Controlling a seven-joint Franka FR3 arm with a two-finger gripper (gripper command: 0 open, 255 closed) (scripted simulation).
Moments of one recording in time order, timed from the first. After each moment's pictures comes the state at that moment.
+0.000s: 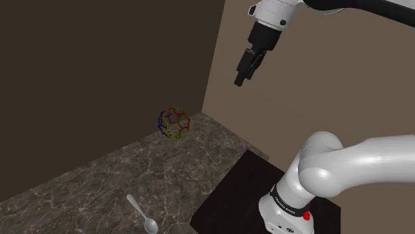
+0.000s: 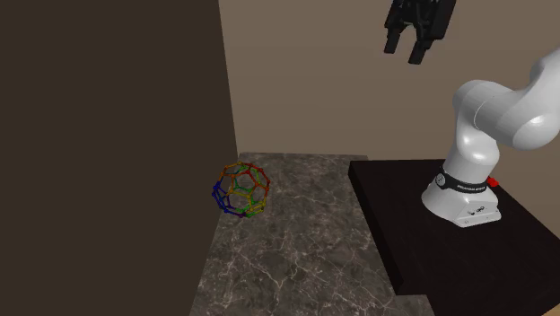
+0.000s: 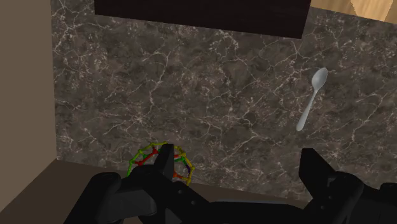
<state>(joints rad) 0.01 -0.83 0.06 -2.29 0.08 1.57 -0.04</state>
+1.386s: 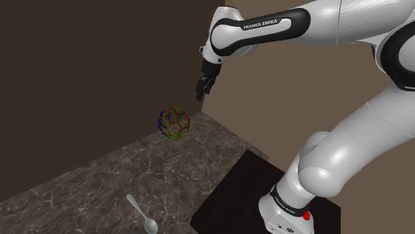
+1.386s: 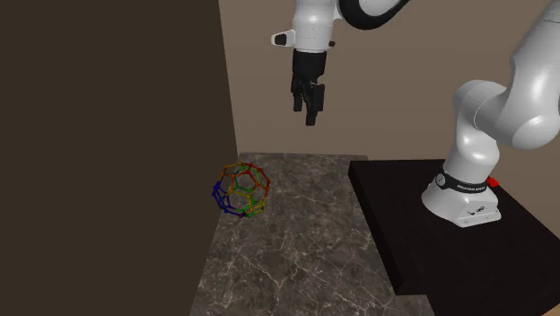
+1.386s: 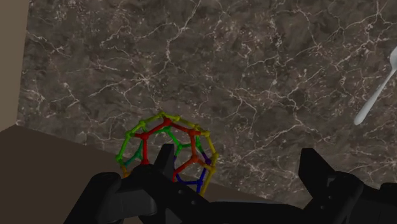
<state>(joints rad) 0.01 -0.24 -0.08 -2.24 0.05 2.04 -0.34</state>
